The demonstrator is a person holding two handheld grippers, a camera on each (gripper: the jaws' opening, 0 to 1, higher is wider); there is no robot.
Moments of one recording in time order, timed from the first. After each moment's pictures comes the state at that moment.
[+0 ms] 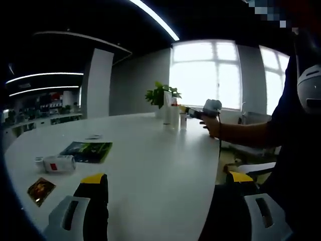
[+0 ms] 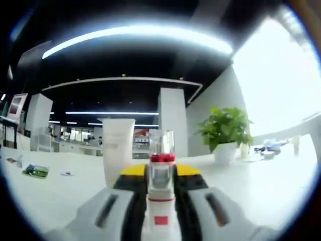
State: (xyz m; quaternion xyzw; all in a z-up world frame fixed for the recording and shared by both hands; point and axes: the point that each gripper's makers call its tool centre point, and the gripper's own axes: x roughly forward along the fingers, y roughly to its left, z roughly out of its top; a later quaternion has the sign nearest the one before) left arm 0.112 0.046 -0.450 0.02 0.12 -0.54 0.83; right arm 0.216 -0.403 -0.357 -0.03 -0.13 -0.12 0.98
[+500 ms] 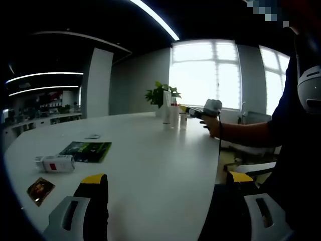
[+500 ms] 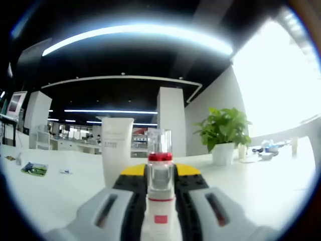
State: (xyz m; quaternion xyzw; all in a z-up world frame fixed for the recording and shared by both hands) left arm 0.112 0.045 -0.450 0.02 0.13 -0.54 0.83; right arm 0.213 -0.405 -0.357 -0.04 -0.13 -0.12 0.98
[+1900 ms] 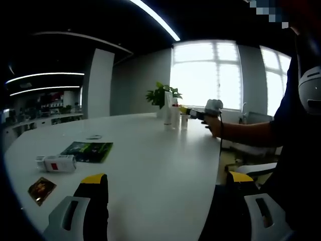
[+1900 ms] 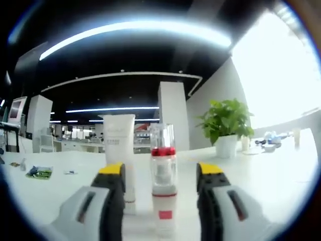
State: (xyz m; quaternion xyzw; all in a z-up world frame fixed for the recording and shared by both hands) left arm 0.112 0.047 -0.448 0.02 0.12 -0.54 0.84; right arm 0.210 -0.398 -0.362 -0.01 -0.11 -0.11 0.99
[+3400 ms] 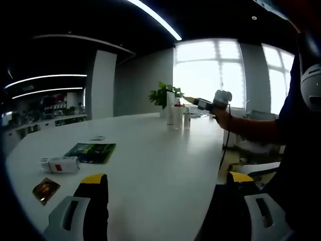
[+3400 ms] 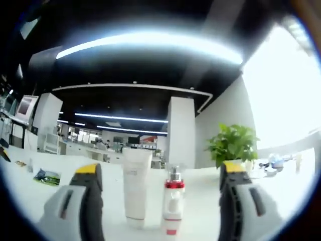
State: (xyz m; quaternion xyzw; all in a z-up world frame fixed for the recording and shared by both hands) left arm 0.108 0.050 -0.443 0.03 0.12 -0.52 0.85; right arm 0.188 -0.365 -0.301 -0.07 -0.16 -0.08 0.98
